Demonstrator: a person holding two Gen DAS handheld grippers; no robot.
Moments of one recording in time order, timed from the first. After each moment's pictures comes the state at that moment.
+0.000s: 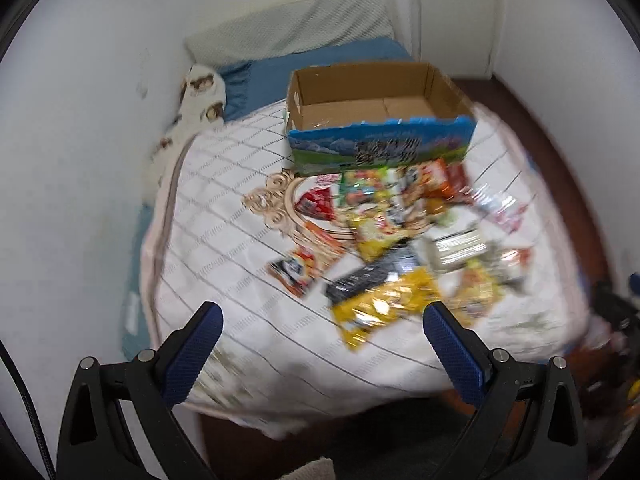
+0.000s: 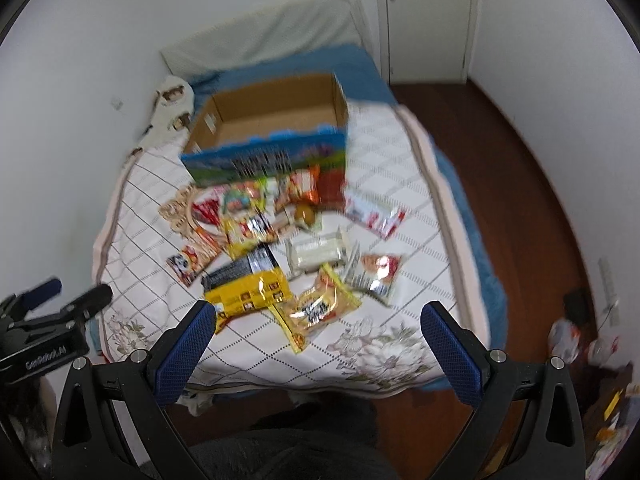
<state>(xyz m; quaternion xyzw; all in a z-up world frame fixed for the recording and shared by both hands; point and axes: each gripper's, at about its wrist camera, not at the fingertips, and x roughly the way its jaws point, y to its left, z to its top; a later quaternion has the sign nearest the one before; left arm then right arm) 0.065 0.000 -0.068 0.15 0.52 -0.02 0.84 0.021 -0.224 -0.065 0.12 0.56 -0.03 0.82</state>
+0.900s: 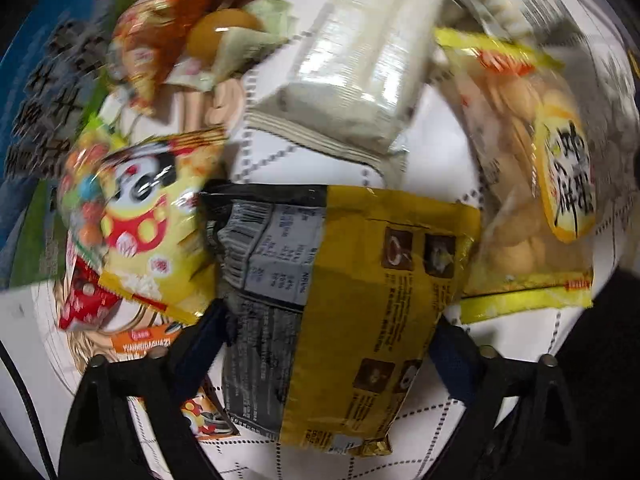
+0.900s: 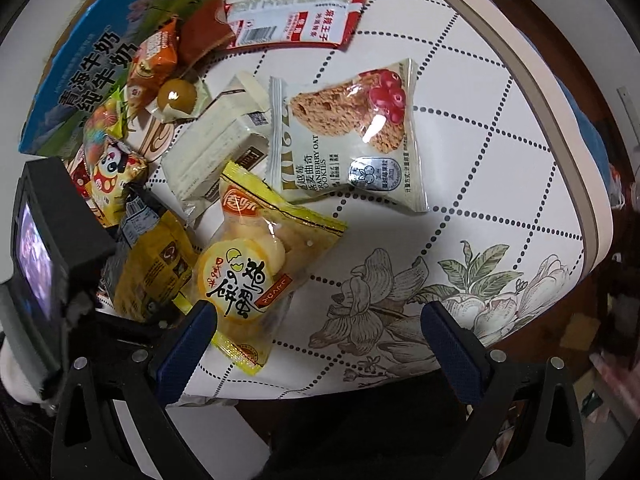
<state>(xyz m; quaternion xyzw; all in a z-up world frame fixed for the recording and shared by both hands) 0.128 -0.104 -0.333 0.44 0.60 -0.28 0.60 0.063 -0.257 -0.313 0.28 0.69 -0.09 0.66</state>
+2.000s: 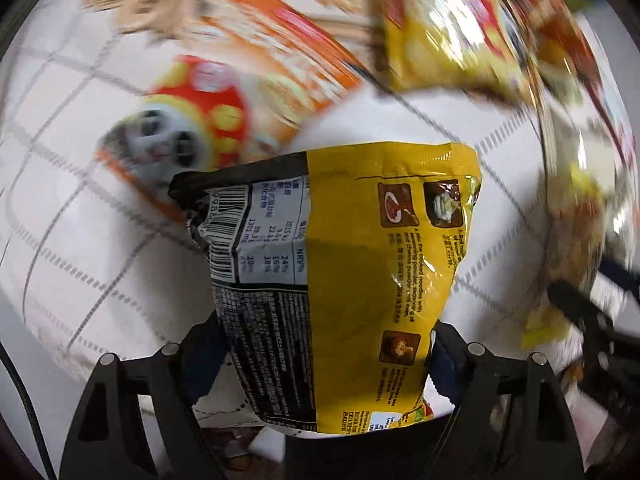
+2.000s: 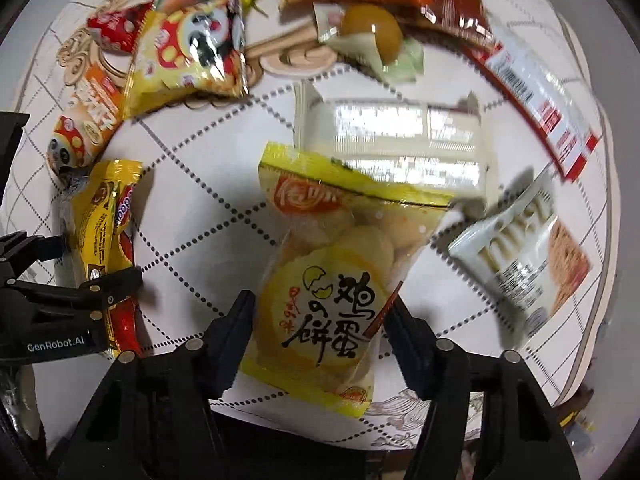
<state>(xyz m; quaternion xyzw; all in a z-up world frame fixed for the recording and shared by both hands) 0.141 0.089 -0.354 0.03 0.75 -0.03 0.66 0.147 -0.097 -0.334 0.02 0.72 0.03 0.69</state>
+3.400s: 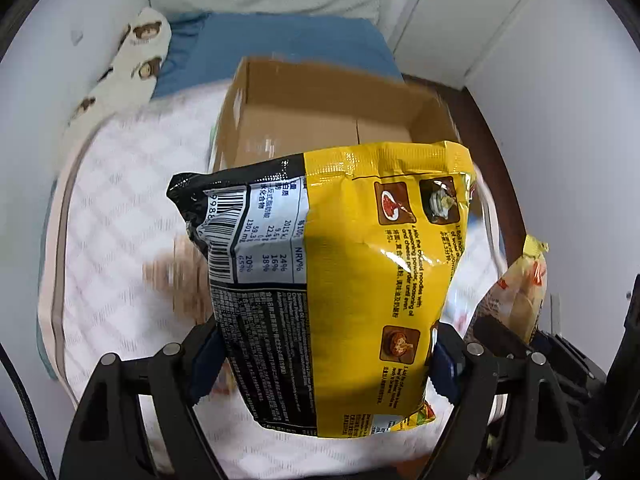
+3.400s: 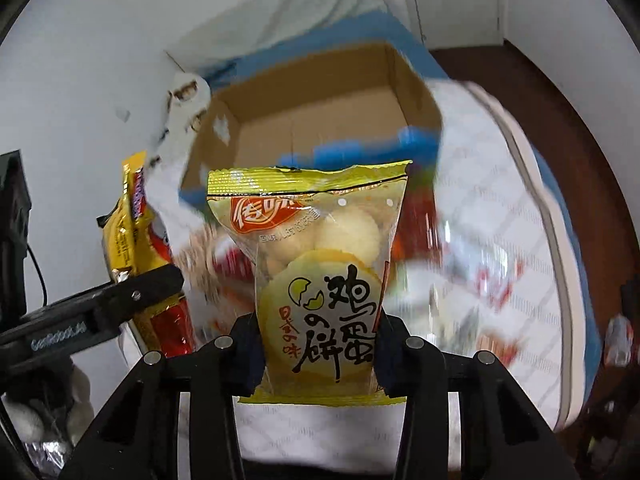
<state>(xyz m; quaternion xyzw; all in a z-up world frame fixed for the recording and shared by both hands) 0.200 0.087 -0.107 -0.03 0.59 -0.11 0.80 0.250 -0.132 -0.141 0.18 0.54 0.04 0.82</state>
